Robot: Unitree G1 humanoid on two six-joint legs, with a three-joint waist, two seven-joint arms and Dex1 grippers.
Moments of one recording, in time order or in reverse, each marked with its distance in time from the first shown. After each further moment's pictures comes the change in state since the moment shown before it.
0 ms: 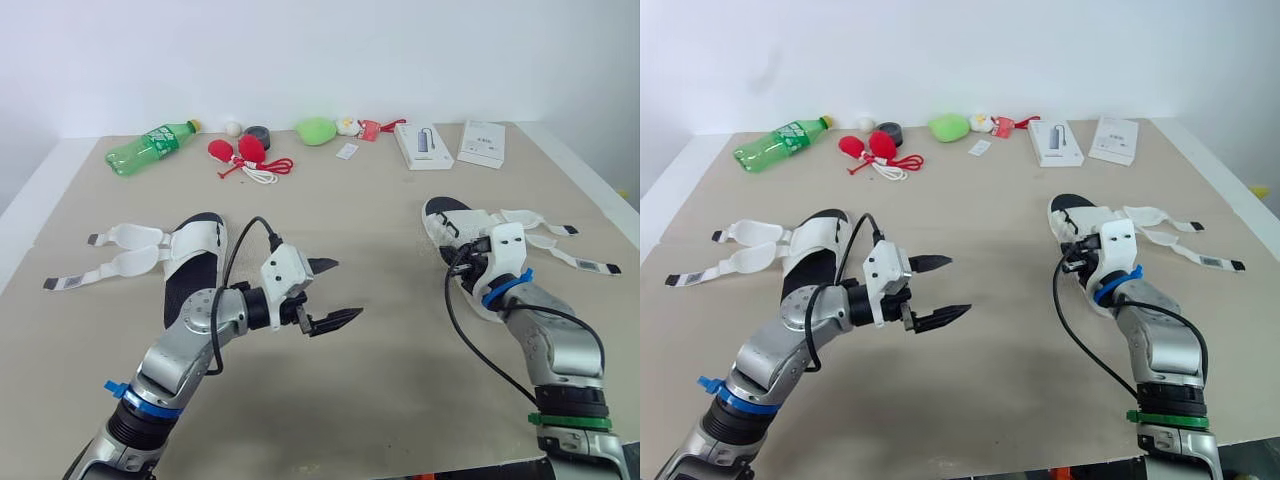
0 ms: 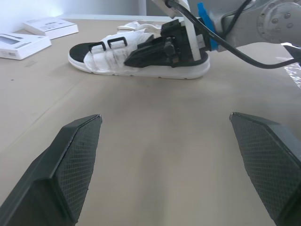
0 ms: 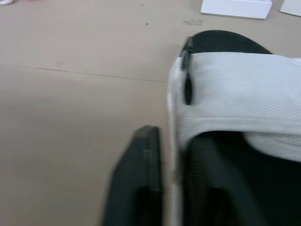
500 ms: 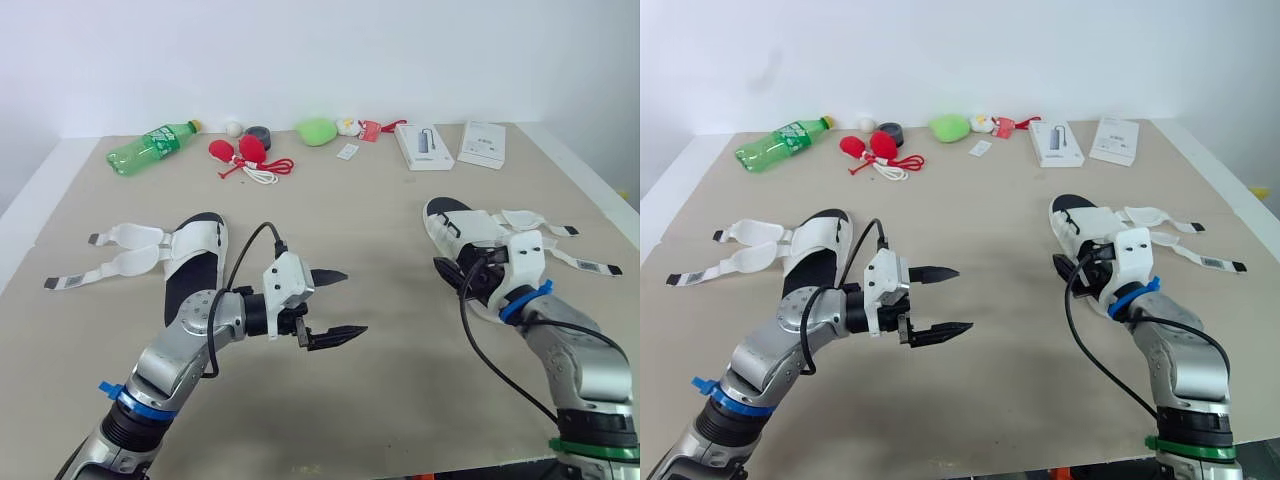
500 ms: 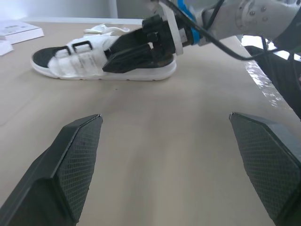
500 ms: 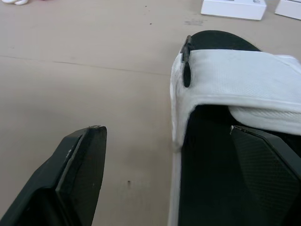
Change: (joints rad) left arm 0.000 0.022 -0.013 -0.013 -0.052 0.006 -0.073; right arm 0.095 -0.035 -0.038 -0.148 0.057 0.079 -0.004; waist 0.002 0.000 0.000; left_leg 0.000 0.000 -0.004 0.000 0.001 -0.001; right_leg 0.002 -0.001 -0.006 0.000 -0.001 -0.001
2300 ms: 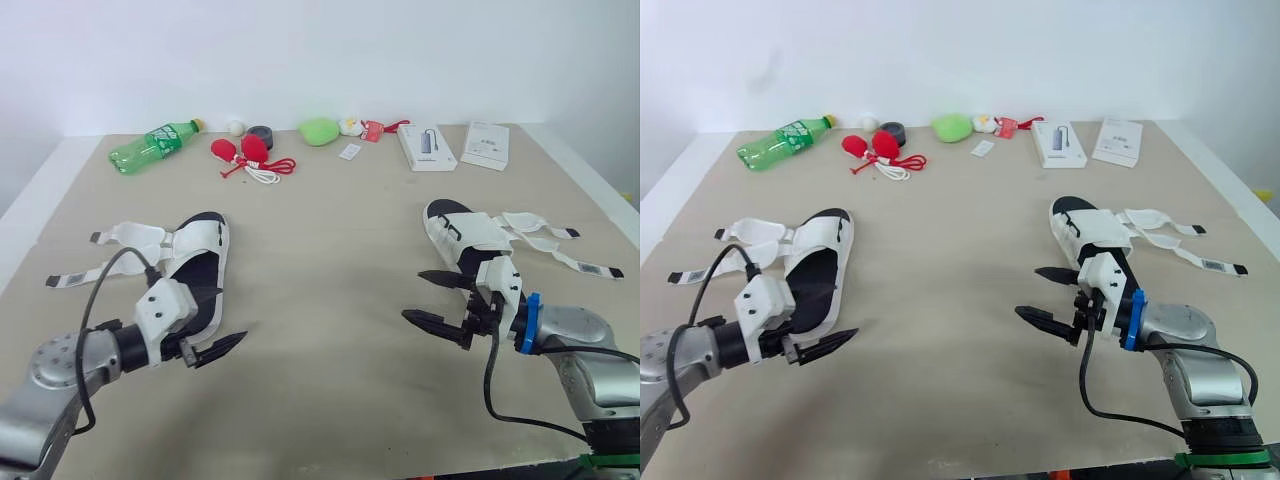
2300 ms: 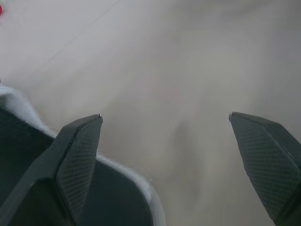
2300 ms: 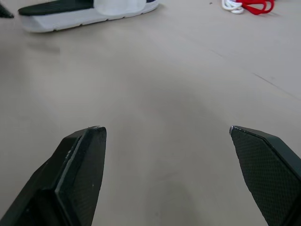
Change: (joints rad) left arm 0.419 0.356 0.413 -0.165 -0.040 -0.008 0.012; right arm 0.102 -0.190 0.125 0.031 0.099 -0.345 0.622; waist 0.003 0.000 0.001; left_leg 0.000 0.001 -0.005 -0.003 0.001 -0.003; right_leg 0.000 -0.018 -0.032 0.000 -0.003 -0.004
